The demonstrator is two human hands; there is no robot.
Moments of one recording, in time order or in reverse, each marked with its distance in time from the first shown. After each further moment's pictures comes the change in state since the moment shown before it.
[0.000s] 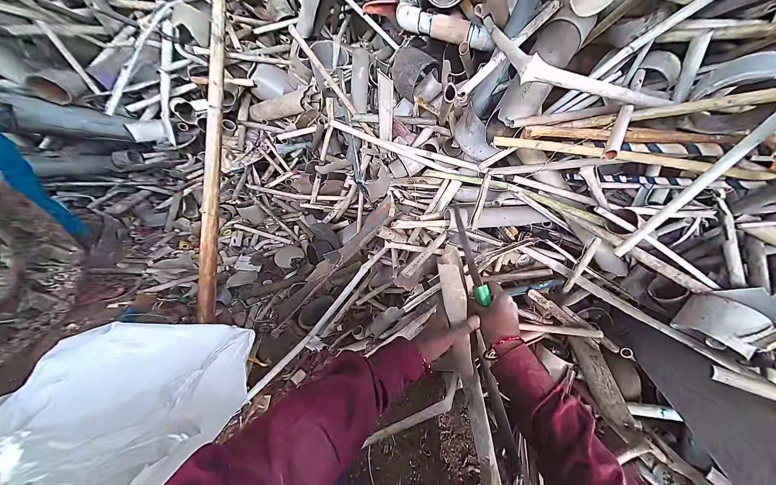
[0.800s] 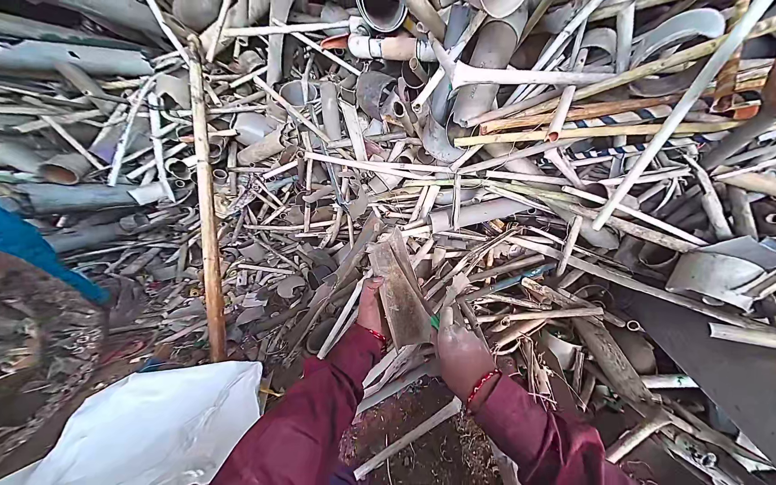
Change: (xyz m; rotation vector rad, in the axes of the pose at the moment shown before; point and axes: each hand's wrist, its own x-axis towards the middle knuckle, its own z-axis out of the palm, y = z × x) left_hand 0.012 0.028 -0.043 -0.721 0.255 0.255; right_hand -0.078 -0.044 -0.018 -0.292 -0.486 -0.082
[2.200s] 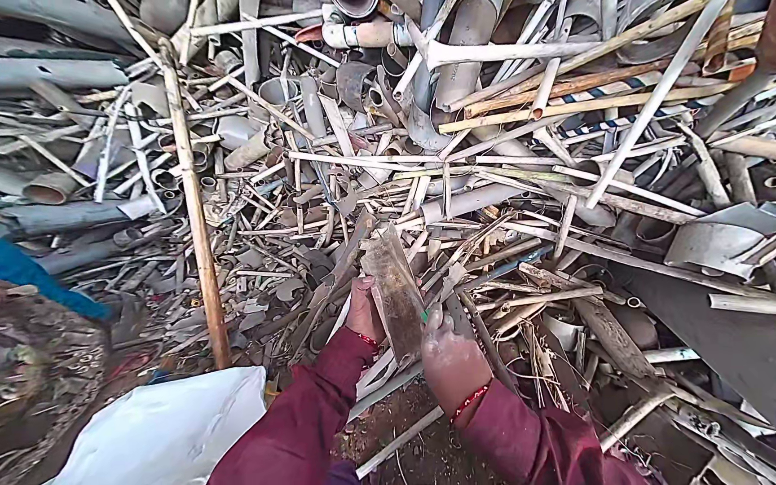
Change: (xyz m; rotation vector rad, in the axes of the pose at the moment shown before) left_hand -0.011 0.005 0.002 0.038 -0.085 -0.026; right_hand -0.024 -0.013 0.013 -0.127 0.197 0.003
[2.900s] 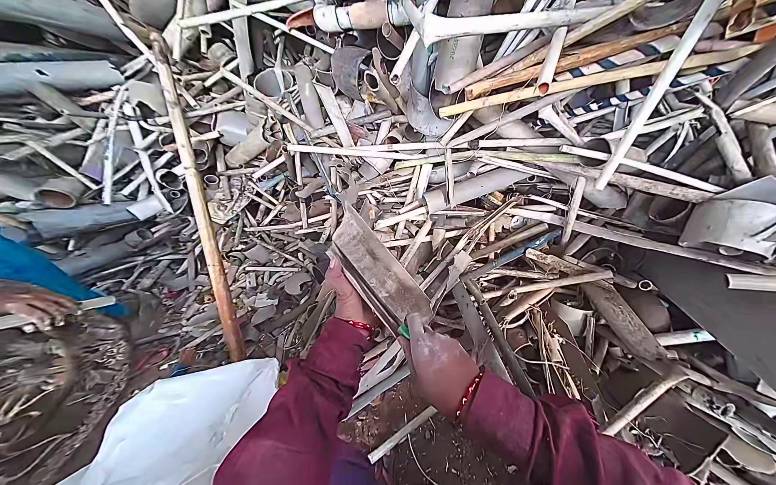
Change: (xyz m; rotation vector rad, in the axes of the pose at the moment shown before) left_hand 0.004 0.022 -0.001 0.094 0.113 0.267; right_hand 0.007 -0.002 0.007 0.208 -0.264 -0.180
